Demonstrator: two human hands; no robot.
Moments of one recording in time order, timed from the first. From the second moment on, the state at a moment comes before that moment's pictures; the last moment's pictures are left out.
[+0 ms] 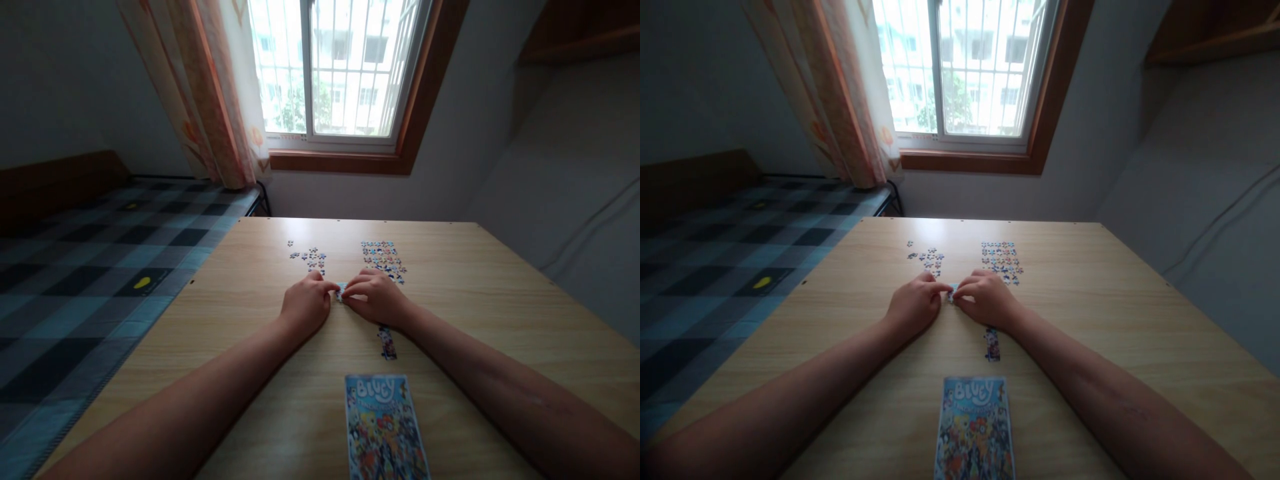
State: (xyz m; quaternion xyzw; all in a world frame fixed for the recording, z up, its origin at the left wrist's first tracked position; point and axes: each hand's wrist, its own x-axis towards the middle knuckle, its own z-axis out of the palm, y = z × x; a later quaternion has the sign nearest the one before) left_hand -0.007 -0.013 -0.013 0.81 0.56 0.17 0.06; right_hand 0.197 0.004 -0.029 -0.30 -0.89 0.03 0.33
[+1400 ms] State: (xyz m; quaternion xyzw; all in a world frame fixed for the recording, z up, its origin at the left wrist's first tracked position) left_hand -0.010 -0.008 -0.014 0.79 0.53 0.28 0.10; right_hand 0.289 0.030 -0.022 -0.54 -0.67 -0.15 0.49
